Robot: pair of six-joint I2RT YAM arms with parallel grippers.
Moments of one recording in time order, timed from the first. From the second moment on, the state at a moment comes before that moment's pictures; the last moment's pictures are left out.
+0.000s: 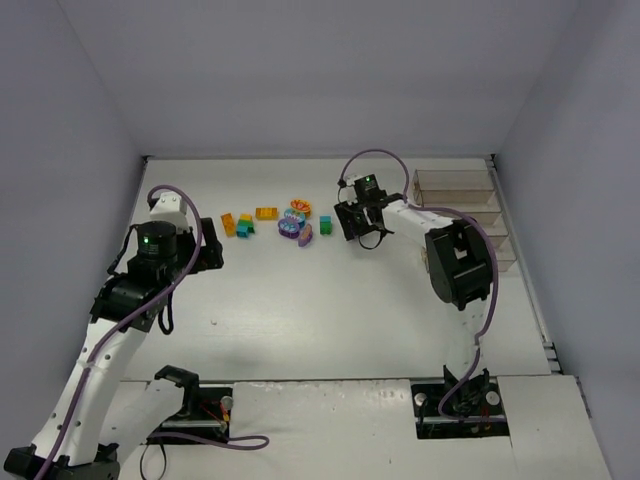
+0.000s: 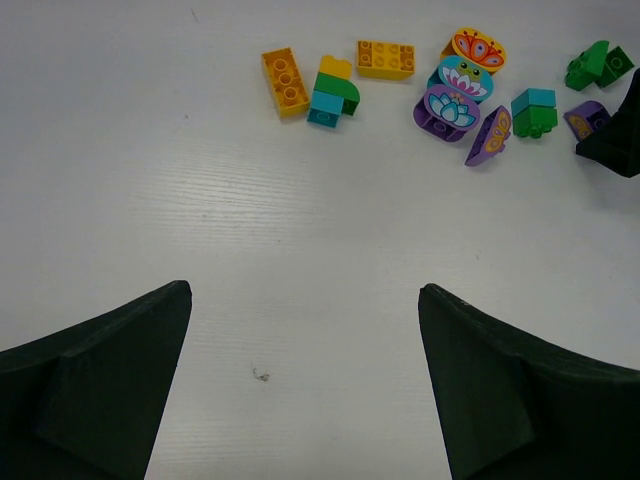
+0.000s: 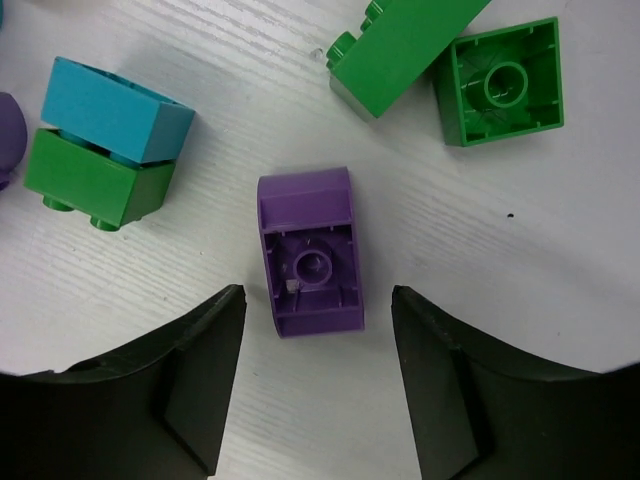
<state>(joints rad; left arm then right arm) -0.27 0.82 1.02 -0.73 -0.19 -0.29 0.42 2.08 1.45 -0.32 -0.03 -0.03</state>
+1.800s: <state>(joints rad) -0.27 0.80 0.98 -0.75 -0.16 -0.39 -0.07 2.19 1.77 -0.35 0.19 0.83</state>
